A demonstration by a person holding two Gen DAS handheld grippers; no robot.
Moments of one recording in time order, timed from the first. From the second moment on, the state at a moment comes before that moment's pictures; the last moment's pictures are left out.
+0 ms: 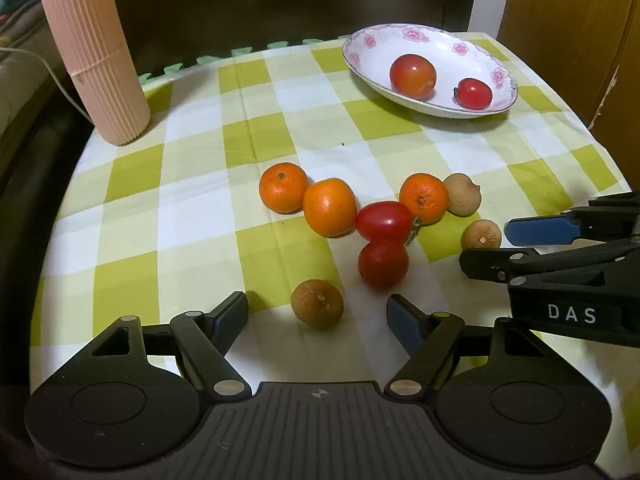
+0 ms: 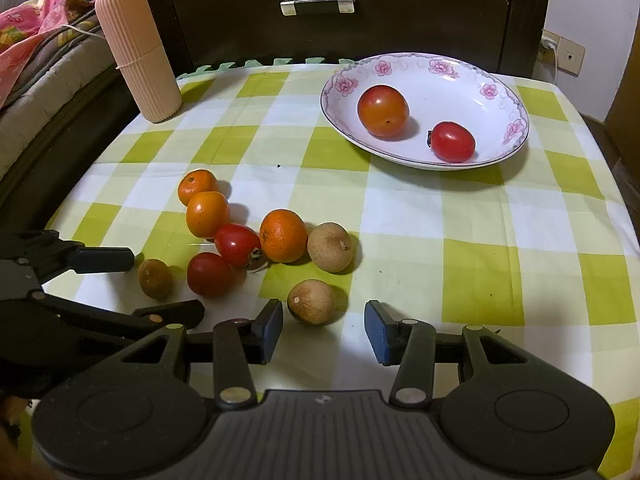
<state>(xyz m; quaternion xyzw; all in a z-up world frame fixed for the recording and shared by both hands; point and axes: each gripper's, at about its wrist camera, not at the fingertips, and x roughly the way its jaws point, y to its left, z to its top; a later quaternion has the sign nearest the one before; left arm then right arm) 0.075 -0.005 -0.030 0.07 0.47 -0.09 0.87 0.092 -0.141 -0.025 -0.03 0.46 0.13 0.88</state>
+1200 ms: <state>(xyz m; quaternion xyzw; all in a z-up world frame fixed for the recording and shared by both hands) 0.075 -0.001 -0.028 0.06 0.47 -0.09 0.88 0.088 -0.140 -0.023 -0.03 0.46 0.12 0.88</state>
